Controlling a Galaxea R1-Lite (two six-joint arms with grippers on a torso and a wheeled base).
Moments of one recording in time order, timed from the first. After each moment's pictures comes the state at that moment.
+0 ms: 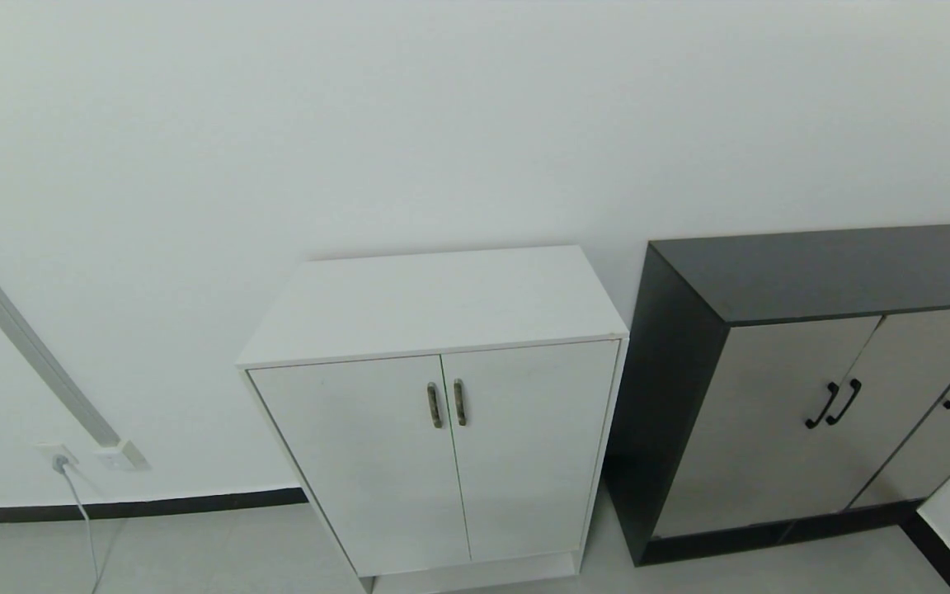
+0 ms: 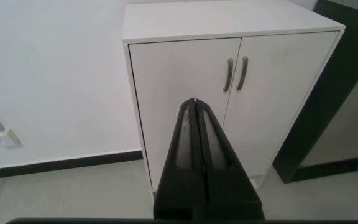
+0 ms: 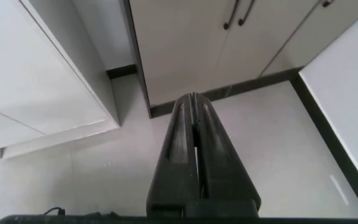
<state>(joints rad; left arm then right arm) 0.00 0.00 0.00 0.00 -0.01 0.00 0.08 1.03 -0.01 -0.69 -0.29 0.06</state>
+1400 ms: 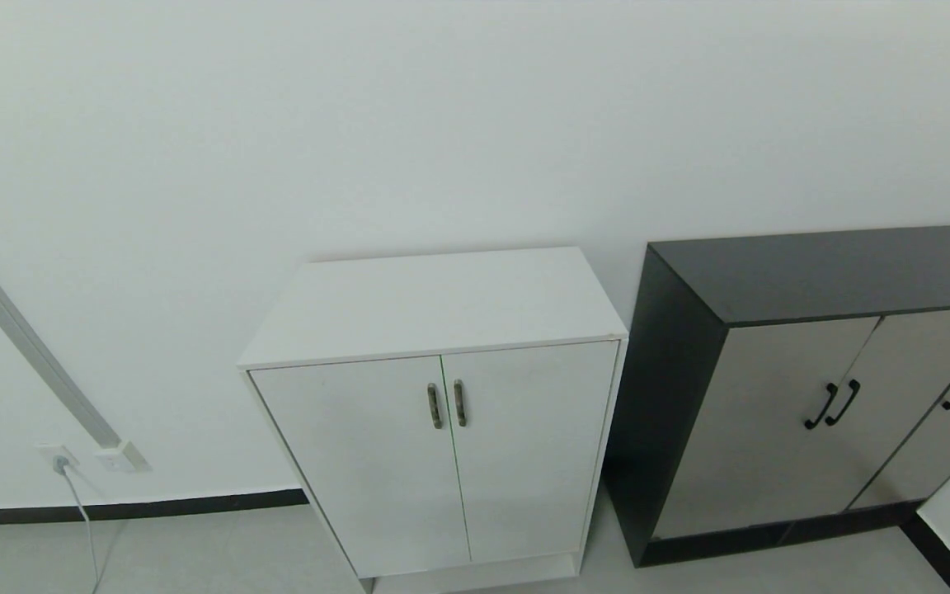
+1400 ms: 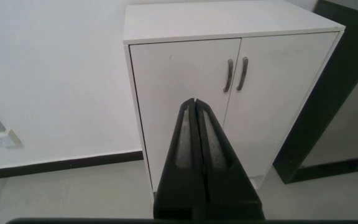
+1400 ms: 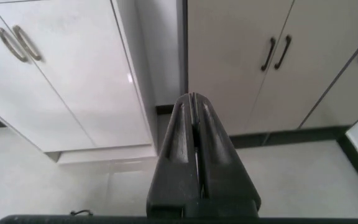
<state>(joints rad) 0.00 0.00 0.00 0.00 -0.01 0.00 0.13 0.14 -0.05 0.05 -0.11 0.01</state>
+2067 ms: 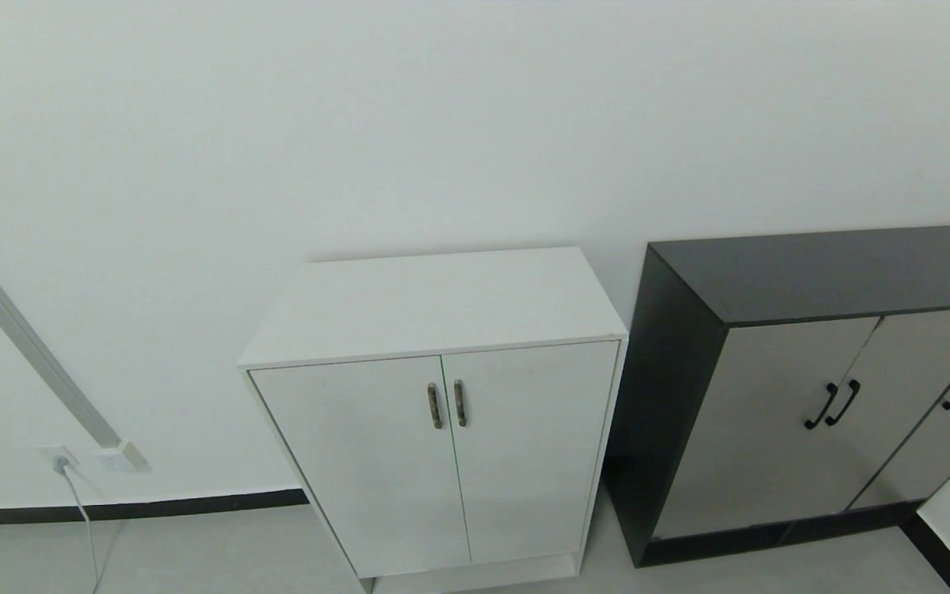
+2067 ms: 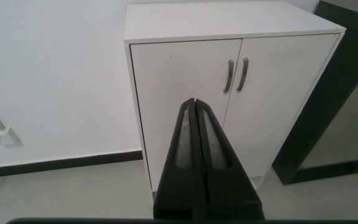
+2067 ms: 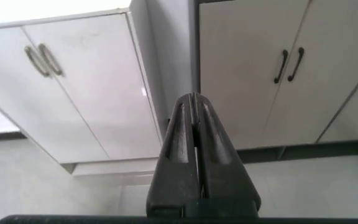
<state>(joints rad) 0.00 0.00 0.00 0.00 -0.01 -0.01 0.15 0.09 -0.03 0.02 -0.02 0.04</state>
